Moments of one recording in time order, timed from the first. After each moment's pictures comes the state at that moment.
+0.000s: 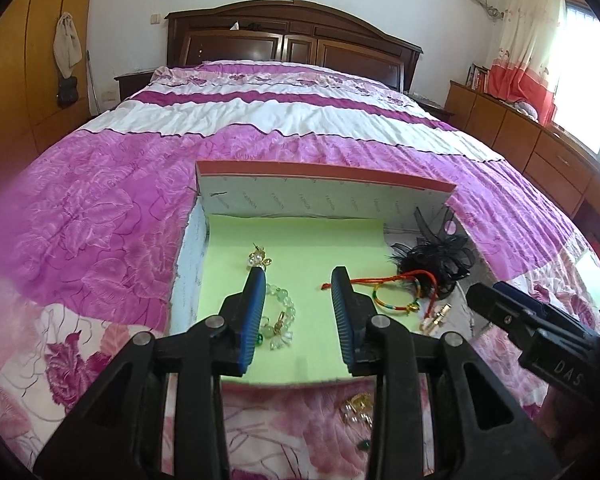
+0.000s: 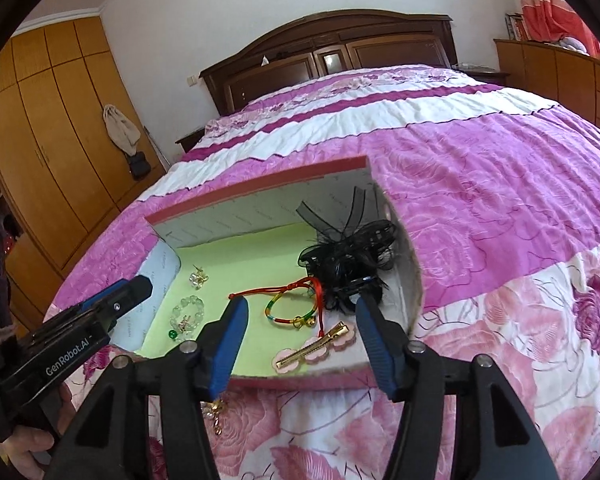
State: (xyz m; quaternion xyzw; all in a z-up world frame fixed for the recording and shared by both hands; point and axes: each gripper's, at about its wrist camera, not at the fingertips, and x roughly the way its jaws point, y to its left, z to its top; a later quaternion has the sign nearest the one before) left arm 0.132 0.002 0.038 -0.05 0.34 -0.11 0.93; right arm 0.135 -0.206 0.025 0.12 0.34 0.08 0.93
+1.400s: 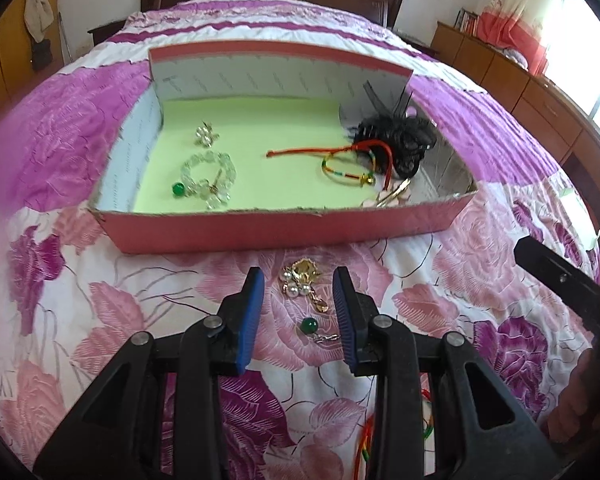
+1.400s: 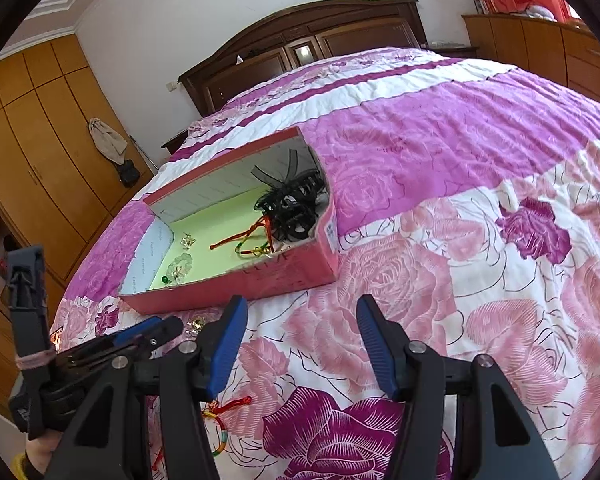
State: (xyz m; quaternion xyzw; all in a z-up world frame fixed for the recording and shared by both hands) left arm 0.091 -0.031 -0.007 -0.03 0.45 -0.14 0.88; right arm 0.053 -0.255 0.018 0.17 0.36 0.06 0.92
